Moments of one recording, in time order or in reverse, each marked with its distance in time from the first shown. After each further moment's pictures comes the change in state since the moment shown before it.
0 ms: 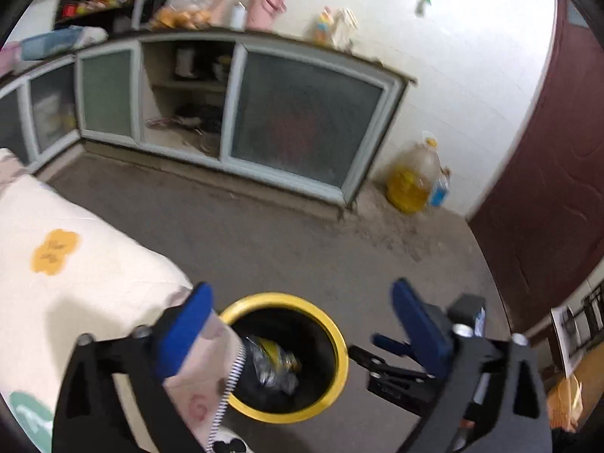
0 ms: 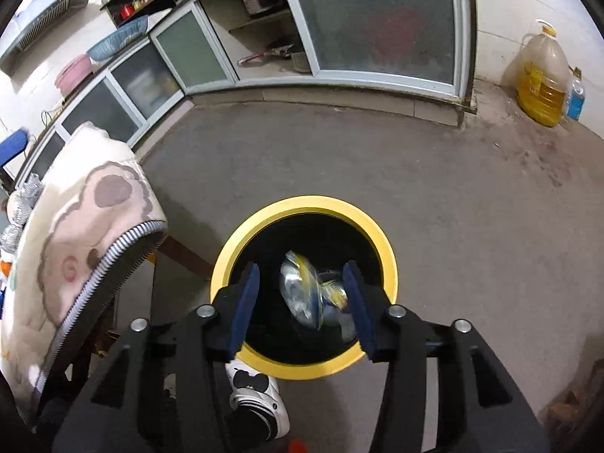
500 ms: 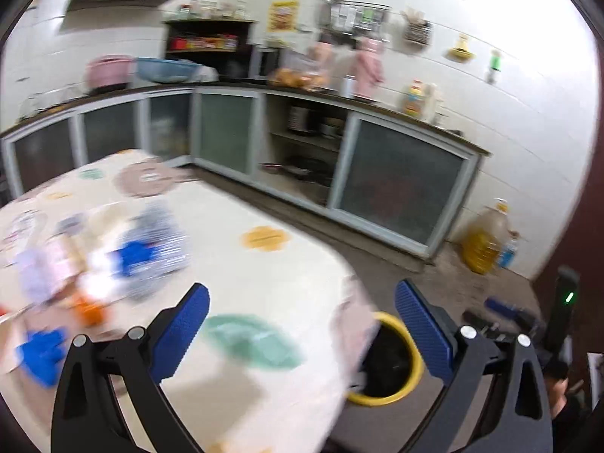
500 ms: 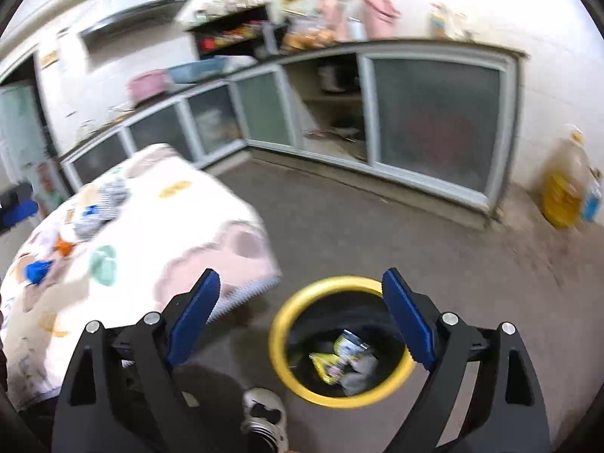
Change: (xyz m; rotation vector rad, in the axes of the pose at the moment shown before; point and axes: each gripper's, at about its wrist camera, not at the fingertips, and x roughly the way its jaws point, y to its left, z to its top) left arm -0.196 0.084 -0.065 -0.137 -0.206 0.356; right arm -0.116 0.097 0.001 -0.269 -0.282 0.130
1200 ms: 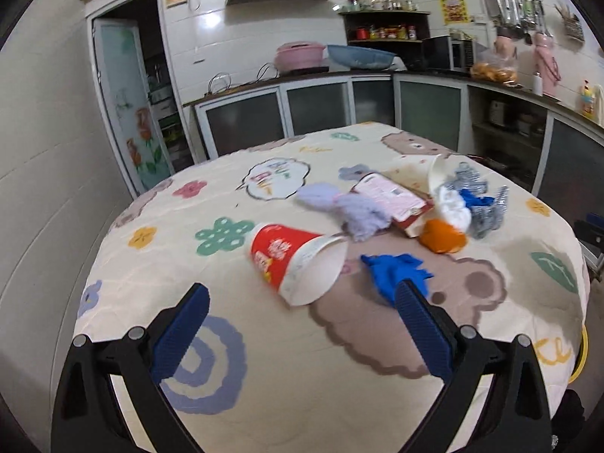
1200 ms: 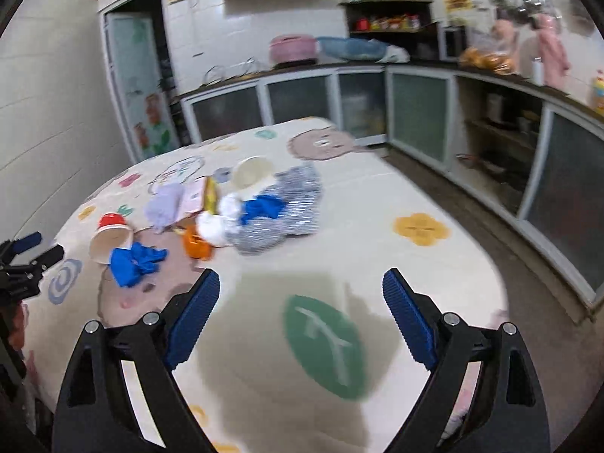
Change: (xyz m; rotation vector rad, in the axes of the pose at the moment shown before) left arm -0.125 0.212 -0.063 -0.138 0.050 0.685; right arm 0.082 0.265 0.050 -0.316 0.085 0.388
